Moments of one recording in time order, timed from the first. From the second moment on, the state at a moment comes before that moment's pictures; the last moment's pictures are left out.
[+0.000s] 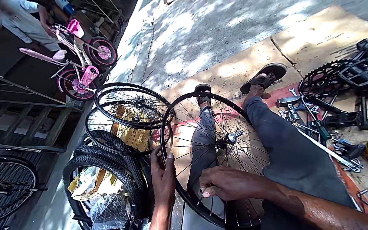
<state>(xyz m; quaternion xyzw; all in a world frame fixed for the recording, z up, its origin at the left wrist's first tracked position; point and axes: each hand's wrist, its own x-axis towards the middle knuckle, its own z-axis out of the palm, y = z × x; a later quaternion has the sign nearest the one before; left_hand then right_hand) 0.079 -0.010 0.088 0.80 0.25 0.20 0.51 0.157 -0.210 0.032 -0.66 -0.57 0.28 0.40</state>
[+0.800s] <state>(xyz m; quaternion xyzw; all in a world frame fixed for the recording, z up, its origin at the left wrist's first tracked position) 0.032 -0.033 0.071 0.77 0.21 0.28 0.54 0.143 -0.213 0.018 -0.69 -0.60 0.11 0.38</state>
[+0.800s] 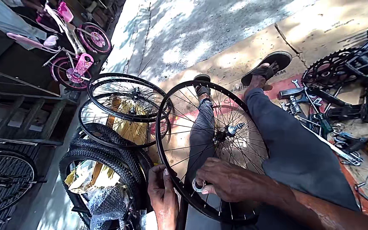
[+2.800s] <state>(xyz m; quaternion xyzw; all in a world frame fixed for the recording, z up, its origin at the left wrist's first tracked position) 0.023 -0.038 0.076 0.74 0.20 0.26 0.58 0.152 -0.210 0.018 -0.57 -0.63 0.27 0.45</state>
